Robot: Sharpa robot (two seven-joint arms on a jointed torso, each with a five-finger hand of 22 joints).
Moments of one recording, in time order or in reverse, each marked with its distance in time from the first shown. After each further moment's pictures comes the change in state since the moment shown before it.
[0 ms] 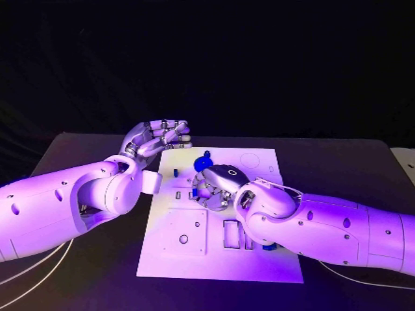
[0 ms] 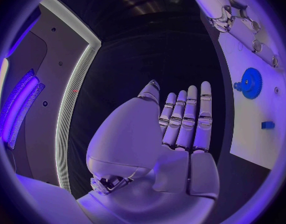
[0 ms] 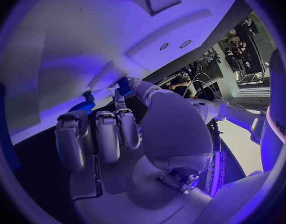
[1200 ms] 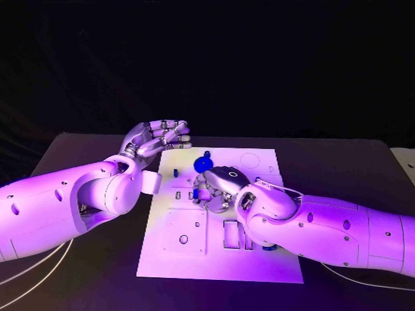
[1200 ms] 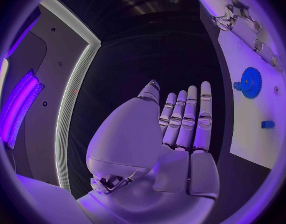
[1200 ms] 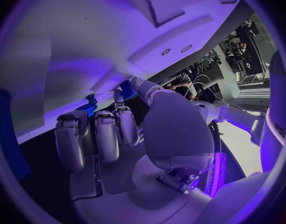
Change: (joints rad) left arm 0.000 0.000 0.000 -0.002 0.000 0.001 -0.002; left_hand 0.000 0.000 0.000 0.000 0.000 0.000 0.000 -0.004 -0.001 0.000 0.000 0.000 0.000 0.000 0.000 -0.005 0.001 0.000 0.000 0.000 0.000 -0.001; right arm -0.005 -0.002 -0.004 -0.004 -0.010 0.000 -0.004; right_hand -0.052 -0.063 -0.050 0.033 0.004 -0.067 0.036 -0.048 -0.026 -0.038 0.027 -0.048 0.000 0.000 0.015 0.000 0.000 0.000 0.000 0.007 0.000 0.000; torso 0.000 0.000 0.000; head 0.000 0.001
